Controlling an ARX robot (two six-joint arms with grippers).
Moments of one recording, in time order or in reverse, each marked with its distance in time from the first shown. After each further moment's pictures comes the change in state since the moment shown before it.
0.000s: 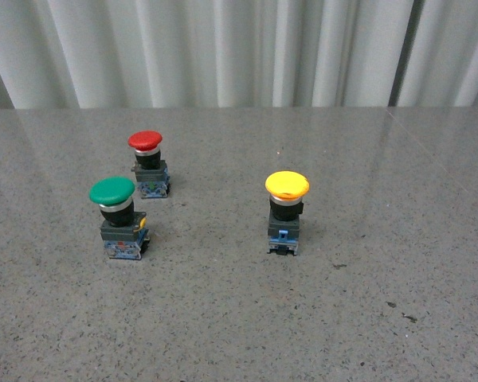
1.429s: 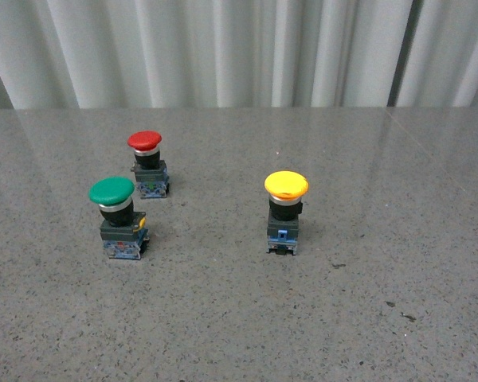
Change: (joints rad) left arm 0.000 -0.182 0.000 -0.198 0.000 -0.001; right arm 0.161 0.679 0.330 0.507 0.063 0.023
